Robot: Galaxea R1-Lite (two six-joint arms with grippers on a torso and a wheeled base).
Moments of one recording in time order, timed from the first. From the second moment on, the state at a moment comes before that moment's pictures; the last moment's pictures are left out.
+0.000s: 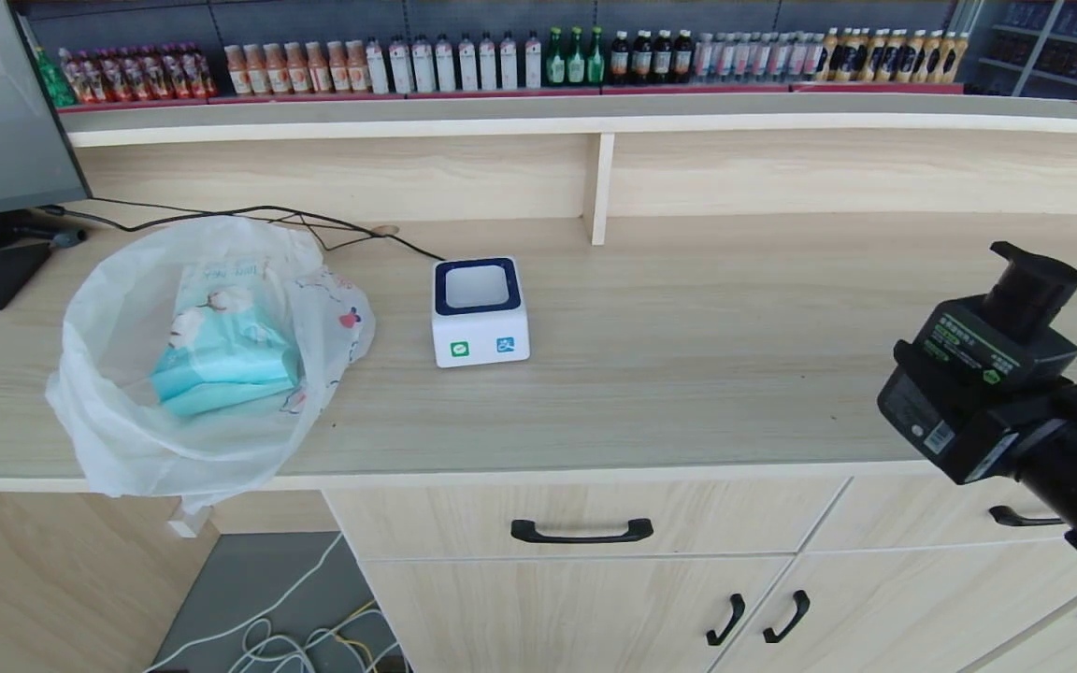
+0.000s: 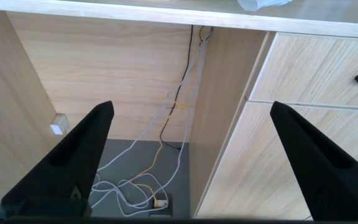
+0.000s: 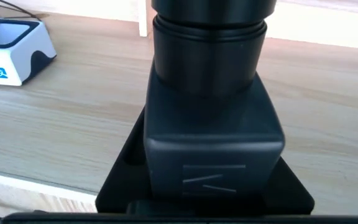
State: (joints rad) left arm 0.00 0.00 0.00 0.00 0.00 0.00; right arm 0.39 1.33 -0.27 -1.24 -0.19 -0.14
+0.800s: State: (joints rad) left arm 0.00 0.00 0.00 0.00 0.00 0.00; right arm 0.60 1.38 -0.24 -1.29 0.18 0.36
